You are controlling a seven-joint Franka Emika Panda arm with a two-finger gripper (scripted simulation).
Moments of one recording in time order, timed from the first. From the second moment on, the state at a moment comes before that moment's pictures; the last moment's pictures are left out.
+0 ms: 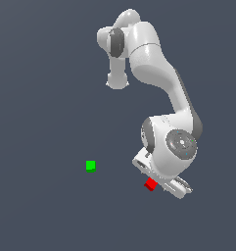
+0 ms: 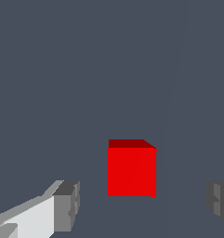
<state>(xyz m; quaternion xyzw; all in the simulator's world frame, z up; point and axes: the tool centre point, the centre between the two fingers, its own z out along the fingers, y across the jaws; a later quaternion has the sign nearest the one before) 0.154 0.144 0.071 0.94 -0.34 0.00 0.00</state>
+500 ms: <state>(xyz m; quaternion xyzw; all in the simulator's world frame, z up) 0.156 0.145 0.066 0.94 -0.34 0.00 0.00</state>
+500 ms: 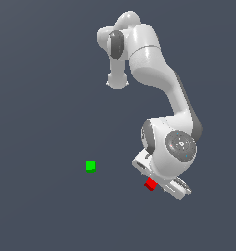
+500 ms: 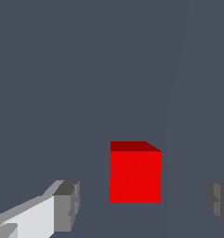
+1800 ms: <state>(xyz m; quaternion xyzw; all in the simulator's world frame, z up) 0.157 0.145 0.020 0.94 -0.34 0.00 0.00</state>
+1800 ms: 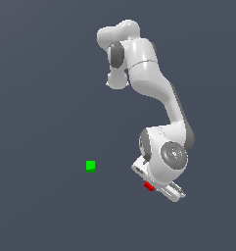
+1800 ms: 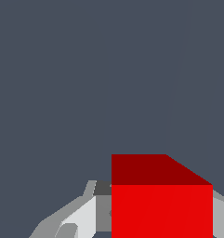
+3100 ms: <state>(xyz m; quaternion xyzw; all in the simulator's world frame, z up) 0.157 0.145 0.119 0.94 -0.34 0.00 0.00</state>
